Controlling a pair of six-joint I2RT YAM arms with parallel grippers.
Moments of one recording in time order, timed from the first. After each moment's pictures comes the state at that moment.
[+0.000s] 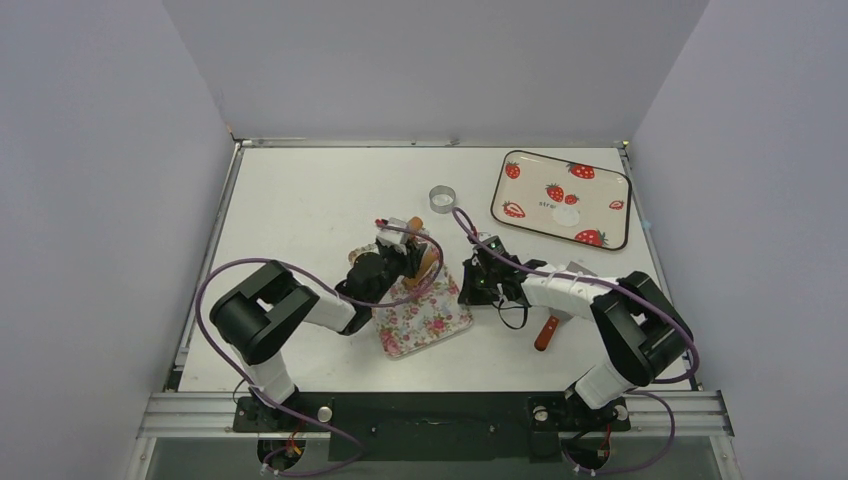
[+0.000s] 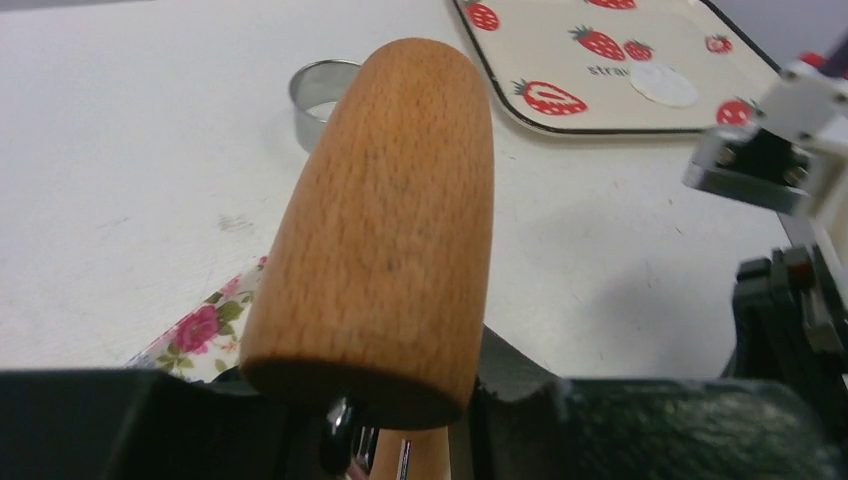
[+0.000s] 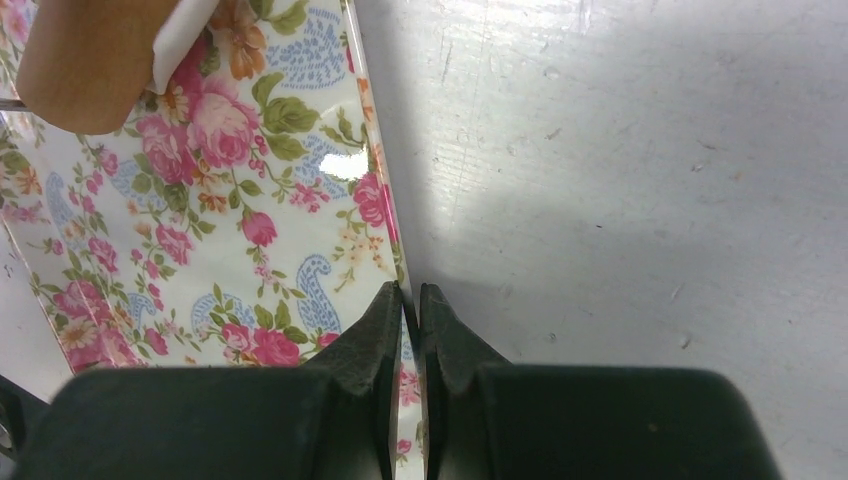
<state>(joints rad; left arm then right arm) -0.72 1.75 0.54 1.11 -0.23 -0.27 0.61 1.57 0.74 -0.16 -0.12 0.52</state>
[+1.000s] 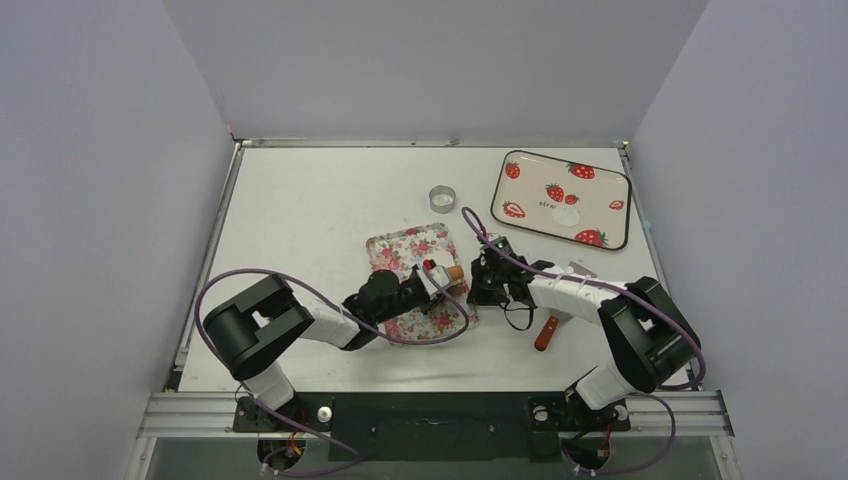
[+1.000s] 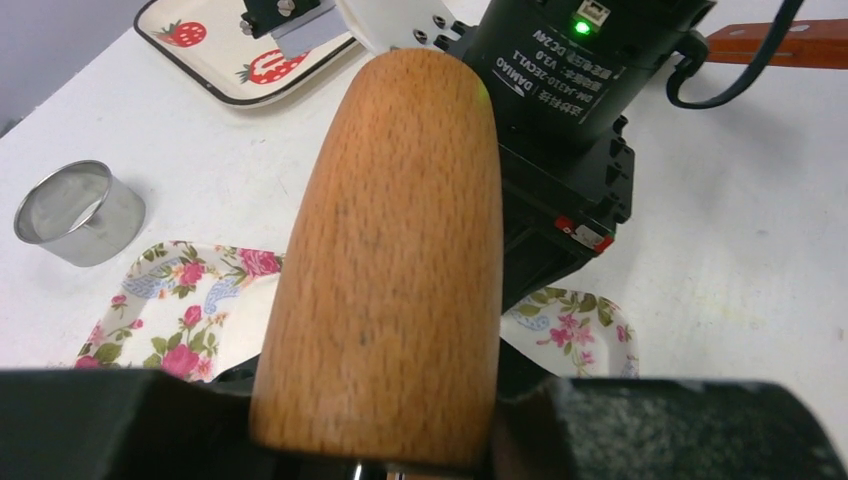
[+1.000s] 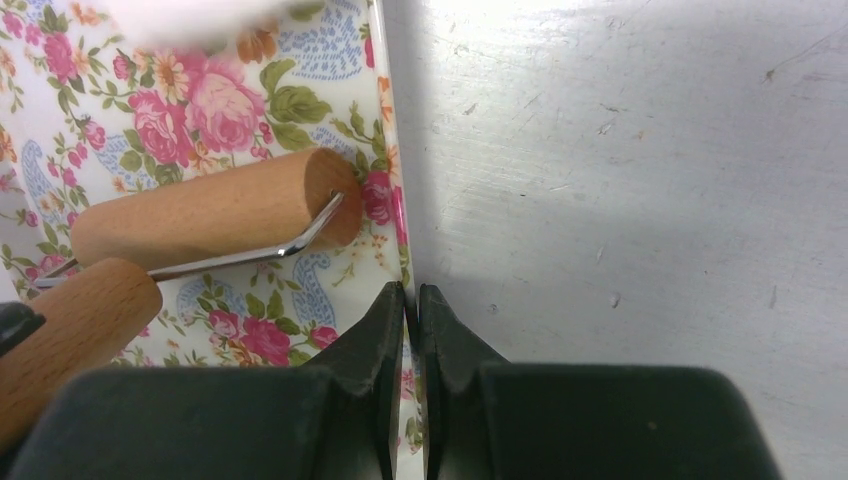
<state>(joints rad) -0.91 1.69 0.50 1.05 0.15 0.17 0.58 1.52 0.71 -0.20 -0.09 0.53</state>
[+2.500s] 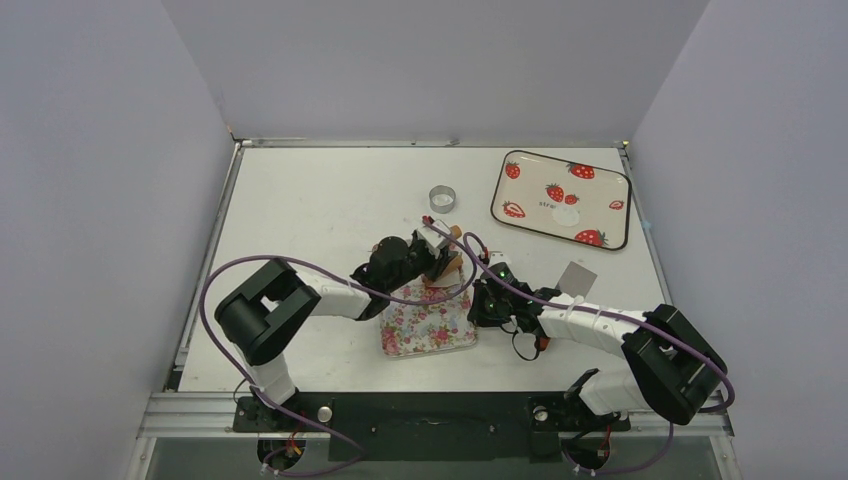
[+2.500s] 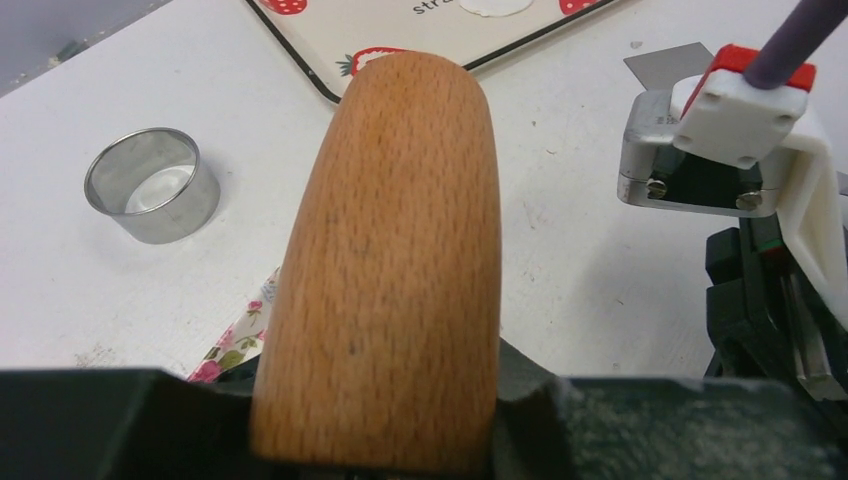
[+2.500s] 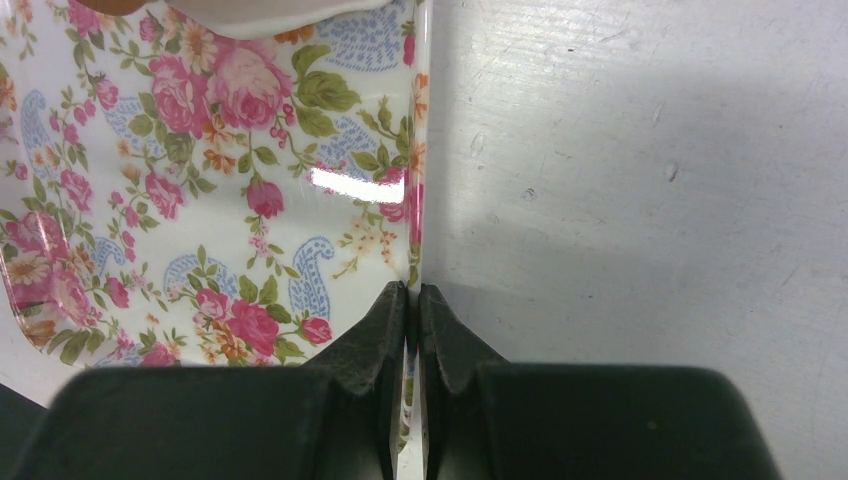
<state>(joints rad) -0.79 1.75 0.74 0.87 0.10 0.01 0.72 1.35 0.53 -0.13 0.00 0.61</state>
